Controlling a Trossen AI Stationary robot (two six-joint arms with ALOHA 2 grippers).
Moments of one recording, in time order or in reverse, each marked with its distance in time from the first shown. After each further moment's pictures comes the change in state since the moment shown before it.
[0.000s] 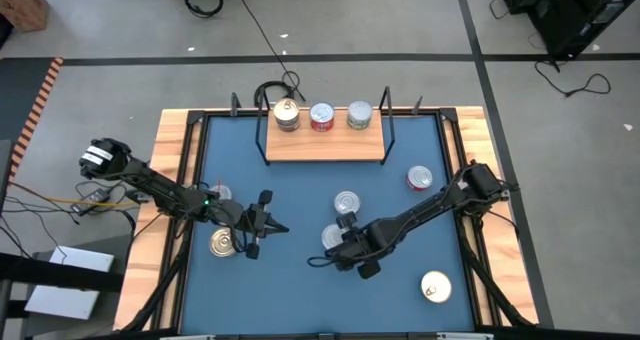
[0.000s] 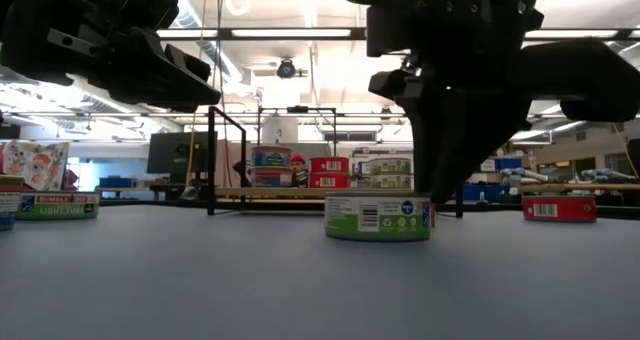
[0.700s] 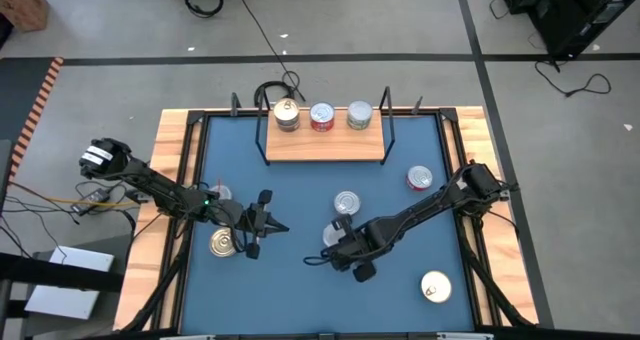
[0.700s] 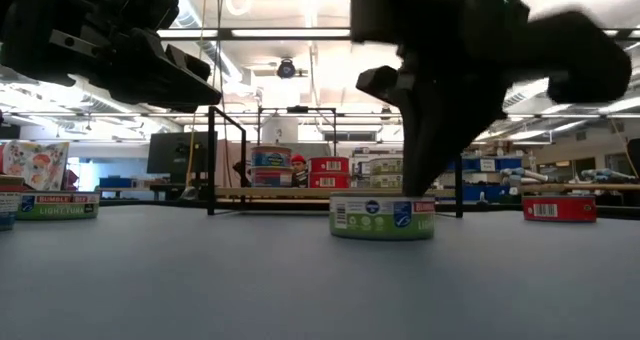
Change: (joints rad) left arm 0.000 0.000 0.000 0.001 -0.011 0.001; right arm -0.007 0.000 0.033 0.049 -0.064 0.003
